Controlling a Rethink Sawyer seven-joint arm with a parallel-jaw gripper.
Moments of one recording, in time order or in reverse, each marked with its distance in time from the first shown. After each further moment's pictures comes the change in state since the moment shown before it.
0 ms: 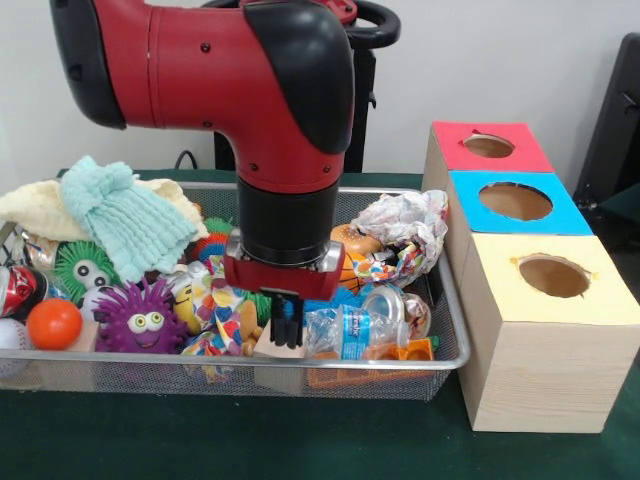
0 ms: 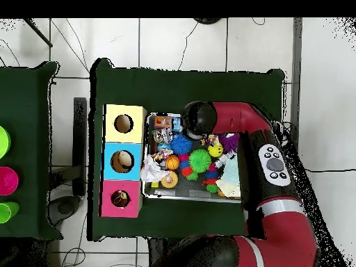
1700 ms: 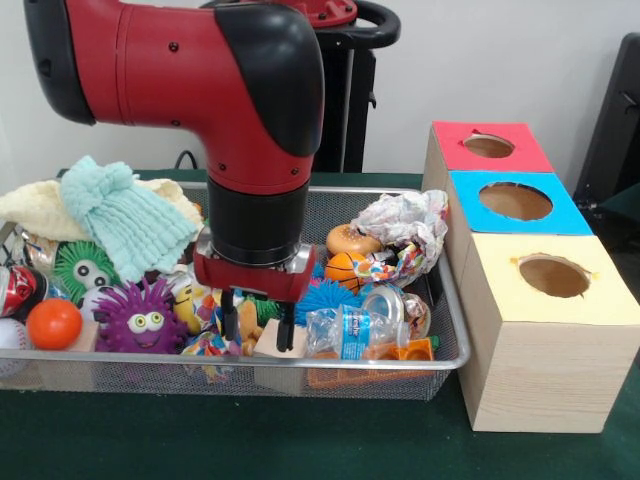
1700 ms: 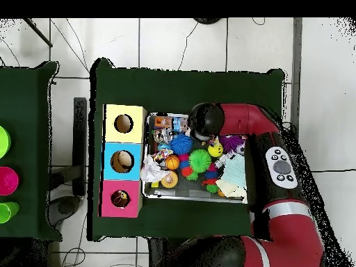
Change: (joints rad) arm -0.017 0.003 -0.018 -0.007 -0.011 0.000 0.000
